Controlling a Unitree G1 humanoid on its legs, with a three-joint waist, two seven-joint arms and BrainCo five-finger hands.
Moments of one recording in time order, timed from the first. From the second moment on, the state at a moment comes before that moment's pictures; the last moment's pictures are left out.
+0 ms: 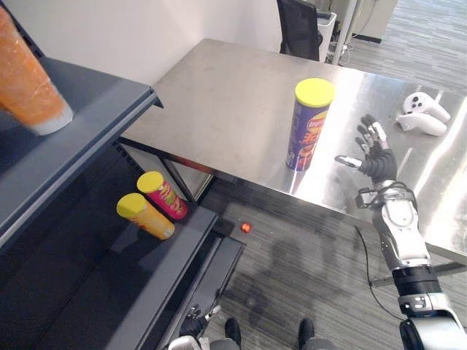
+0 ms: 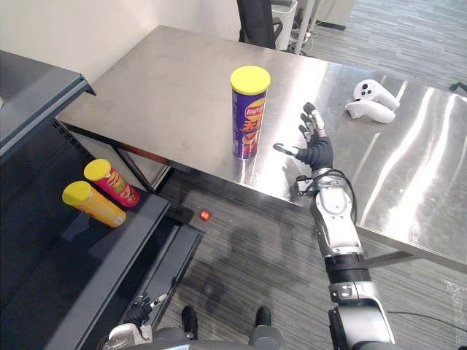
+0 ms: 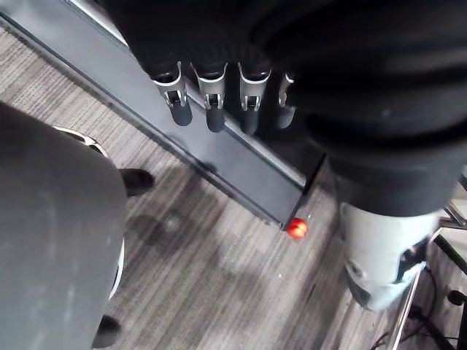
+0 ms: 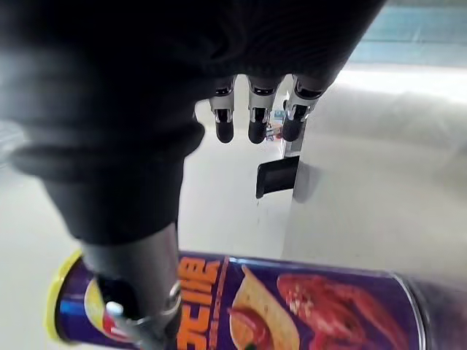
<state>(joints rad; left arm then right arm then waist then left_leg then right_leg) 0.08 0.05 0.15 1.01 -0.07 -0.13 0.04 -0.43 -0.37 0.00 0.22 0.26 -0.19 -0.01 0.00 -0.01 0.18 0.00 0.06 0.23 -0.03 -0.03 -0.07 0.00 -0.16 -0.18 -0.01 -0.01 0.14</state>
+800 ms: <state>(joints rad) 0.07 0.06 0.17 0.99 -0.08 -0.14 0.05 -0.63 -0.33 0.05 0.32 0.25 -0.18 -0.05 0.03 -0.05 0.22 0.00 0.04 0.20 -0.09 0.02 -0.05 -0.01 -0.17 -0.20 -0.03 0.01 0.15</state>
